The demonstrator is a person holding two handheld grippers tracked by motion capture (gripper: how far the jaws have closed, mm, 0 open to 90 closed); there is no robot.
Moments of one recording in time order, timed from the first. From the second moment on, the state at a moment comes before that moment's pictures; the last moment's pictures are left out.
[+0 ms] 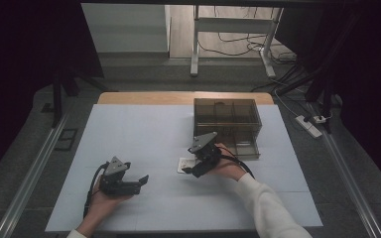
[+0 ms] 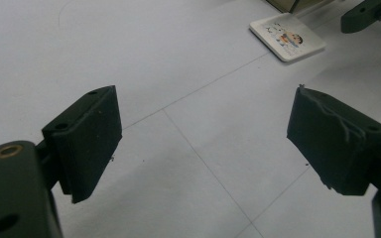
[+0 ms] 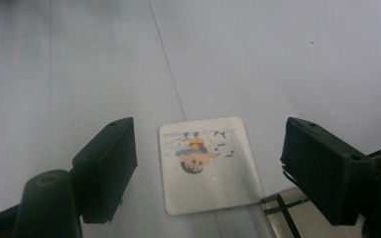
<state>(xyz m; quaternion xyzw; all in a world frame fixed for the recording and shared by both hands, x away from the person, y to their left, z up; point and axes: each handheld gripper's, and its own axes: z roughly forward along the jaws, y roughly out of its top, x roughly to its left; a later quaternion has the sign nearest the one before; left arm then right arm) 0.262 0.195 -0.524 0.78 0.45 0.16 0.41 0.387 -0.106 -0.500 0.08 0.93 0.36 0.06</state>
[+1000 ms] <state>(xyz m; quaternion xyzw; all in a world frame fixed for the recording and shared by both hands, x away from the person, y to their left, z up) 0.262 0.196 -0.524 0.78 0.45 0.16 0.41 0.394 -0.081 -0.515 0.06 0.95 0.31 0.05</state>
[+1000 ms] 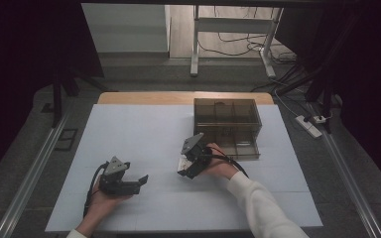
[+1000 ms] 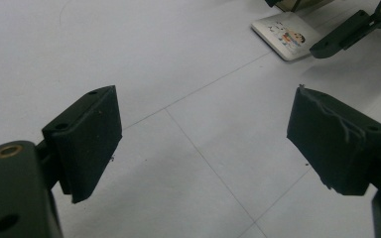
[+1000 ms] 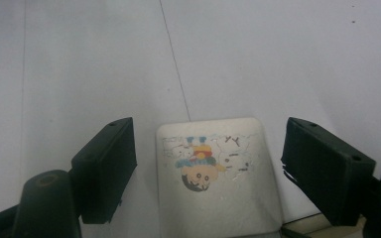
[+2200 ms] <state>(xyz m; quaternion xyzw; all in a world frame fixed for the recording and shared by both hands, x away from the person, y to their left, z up) 0.261 0.197 -0.524 0.78 0.45 0.16 0.41 0.394 -0.077 -0.520 0.04 0.95 0.29 0.04</state>
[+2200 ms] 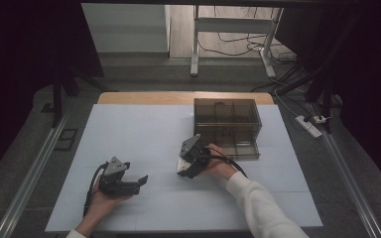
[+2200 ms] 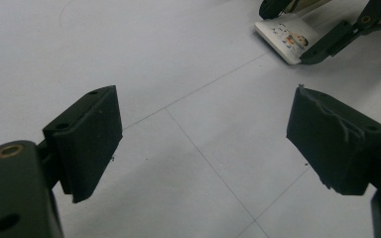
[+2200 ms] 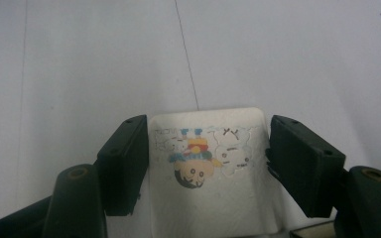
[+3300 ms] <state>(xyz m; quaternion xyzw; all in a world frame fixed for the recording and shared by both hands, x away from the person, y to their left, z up) 0.260 0.197 -0.524 0.78 0.45 0.16 0.41 0.397 -0.095 -0.486 0.07 0.92 0.39 0.04</state>
